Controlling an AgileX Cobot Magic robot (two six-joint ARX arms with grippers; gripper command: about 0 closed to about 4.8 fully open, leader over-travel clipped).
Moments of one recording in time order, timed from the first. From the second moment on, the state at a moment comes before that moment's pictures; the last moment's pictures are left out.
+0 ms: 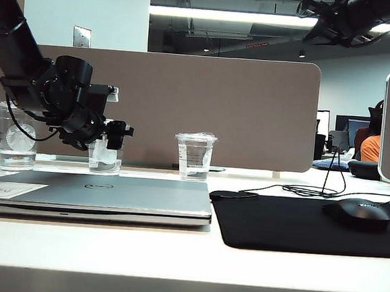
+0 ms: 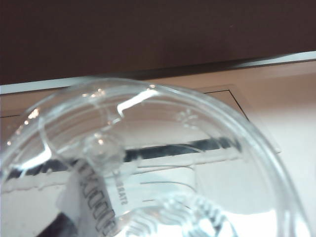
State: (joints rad) left arm -0.15 2.29 1.57 0.50 0.00 0.05; right arm 0.06 1.71 1.41 0.24 -0.33 0.07
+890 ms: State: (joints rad) left arm -0.15 1.97 1.57 0.44 0.46 -0.01; right arm 0.02 1.64 1.41 0.21 -0.40 0.07
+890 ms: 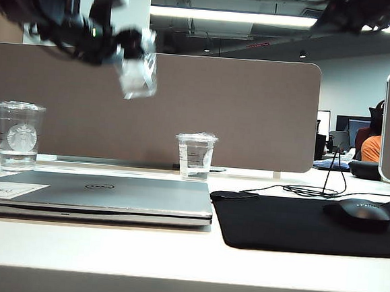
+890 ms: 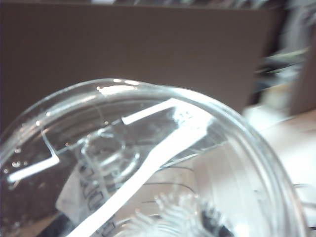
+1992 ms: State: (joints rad) left arm -0.68 2.00 1.15 0.63 0.41 0.09; right arm -0.07 1.40 1.40 0.00 -0.47 0.07
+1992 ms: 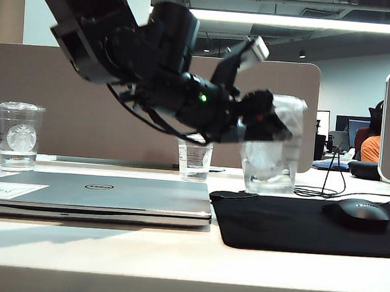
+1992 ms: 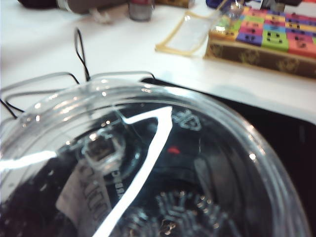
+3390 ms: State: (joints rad) left arm -0.68 1.49 1.15 -0.17 0.21 0.20; right arm -0.05 1.27 1.40 -0.23 -0.47 0.07
